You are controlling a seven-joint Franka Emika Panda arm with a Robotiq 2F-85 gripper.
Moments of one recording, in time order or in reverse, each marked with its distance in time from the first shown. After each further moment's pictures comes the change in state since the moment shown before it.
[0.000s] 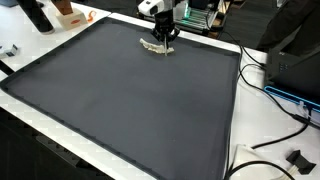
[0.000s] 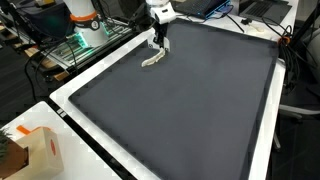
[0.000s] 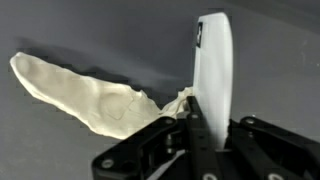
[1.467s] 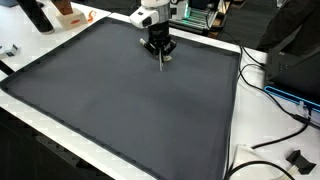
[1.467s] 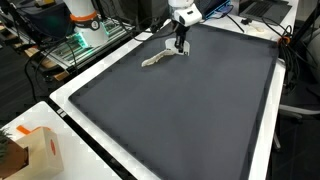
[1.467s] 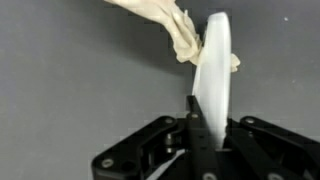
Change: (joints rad) arm -0.006 0.194 -0.004 0.284 -0.114 -0.023 0.067
